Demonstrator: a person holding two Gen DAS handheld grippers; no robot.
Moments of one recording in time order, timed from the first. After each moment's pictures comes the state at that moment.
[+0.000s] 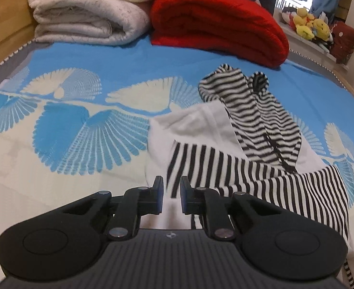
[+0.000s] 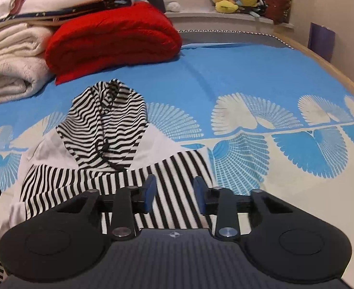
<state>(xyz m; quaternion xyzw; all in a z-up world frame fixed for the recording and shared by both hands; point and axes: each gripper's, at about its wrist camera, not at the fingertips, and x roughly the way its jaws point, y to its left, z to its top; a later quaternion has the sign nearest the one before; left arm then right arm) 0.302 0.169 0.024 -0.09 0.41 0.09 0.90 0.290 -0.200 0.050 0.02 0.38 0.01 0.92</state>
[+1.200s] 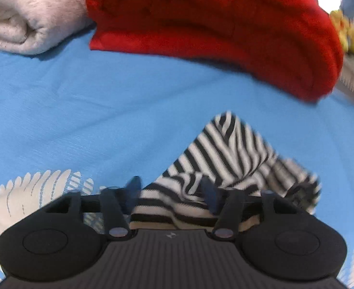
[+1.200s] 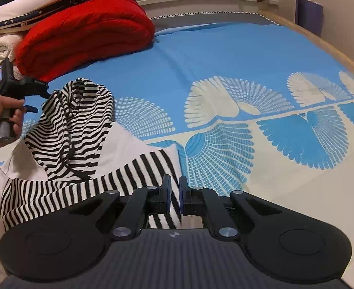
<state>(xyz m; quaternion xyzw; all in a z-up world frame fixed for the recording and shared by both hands) 0.686 0.147 -0.056 -0.11 0.46 0.10 0.87 0.335 -0.251 0.024 0.05 0.42 -0.03 0.90</state>
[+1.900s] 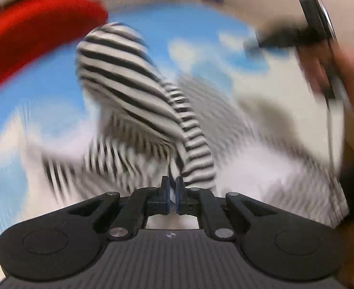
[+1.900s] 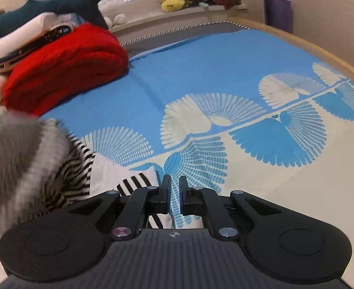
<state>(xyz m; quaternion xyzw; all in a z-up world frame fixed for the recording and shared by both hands) 0.246 0.092 0.038 0.11 0.46 -0.27 0.84 0.312 -0.288 0.054 0.12 0.37 -0.07 0.92</state>
